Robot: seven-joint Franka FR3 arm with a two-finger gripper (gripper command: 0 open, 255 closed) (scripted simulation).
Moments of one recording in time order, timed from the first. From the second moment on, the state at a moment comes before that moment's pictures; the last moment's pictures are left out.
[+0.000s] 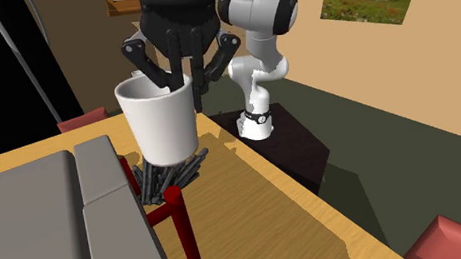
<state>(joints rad) -0.28 0.51 -0.42 -0.77 0.14 1.25 -0.64</state>
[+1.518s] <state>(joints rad) -0.25 -0.33 -0.50 -1.74 -0.22 1.46 -0.78</state>
